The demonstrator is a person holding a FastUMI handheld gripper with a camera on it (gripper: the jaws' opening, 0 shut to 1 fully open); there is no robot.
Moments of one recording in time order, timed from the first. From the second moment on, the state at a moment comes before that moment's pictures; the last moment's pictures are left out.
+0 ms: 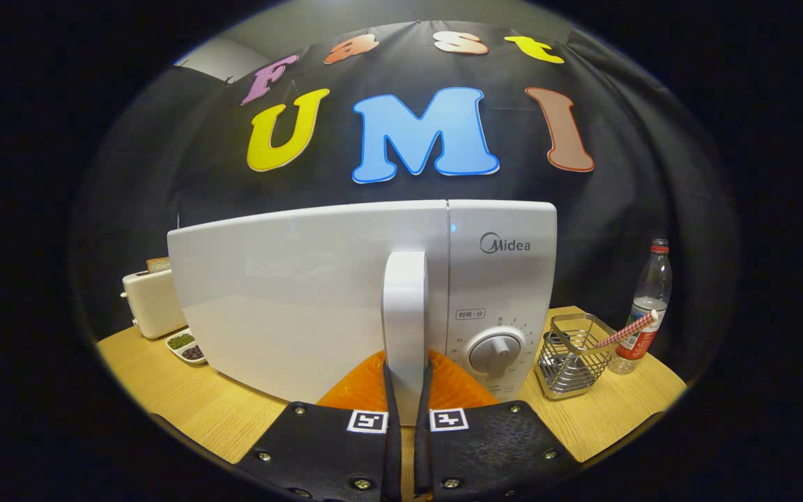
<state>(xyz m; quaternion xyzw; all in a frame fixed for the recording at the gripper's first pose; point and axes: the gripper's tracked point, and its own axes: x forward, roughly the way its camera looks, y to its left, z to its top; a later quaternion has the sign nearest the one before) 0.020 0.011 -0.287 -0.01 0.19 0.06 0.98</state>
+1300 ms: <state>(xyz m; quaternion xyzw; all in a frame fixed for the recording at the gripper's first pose) -0.224 0.177 -0.238 -0.04 0.18 0.26 0.95</state>
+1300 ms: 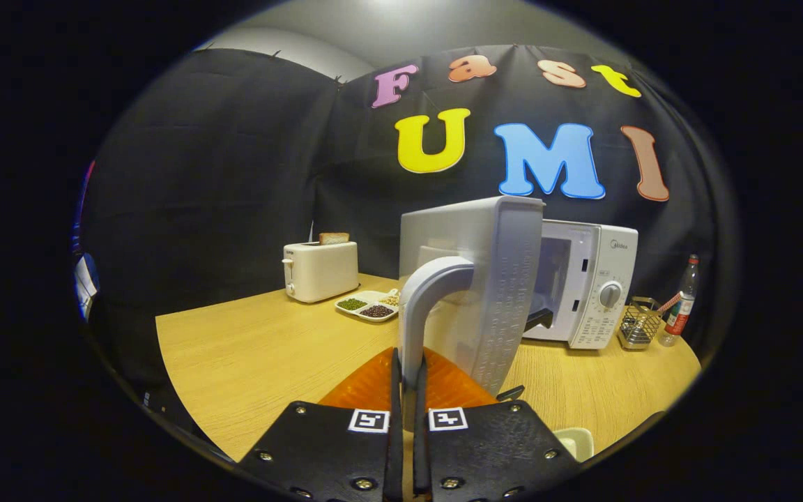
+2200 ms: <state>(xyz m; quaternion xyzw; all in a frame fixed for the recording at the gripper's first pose) -0.276 0.292 -0.234 -0.04 0.12 0.12 0.99</state>
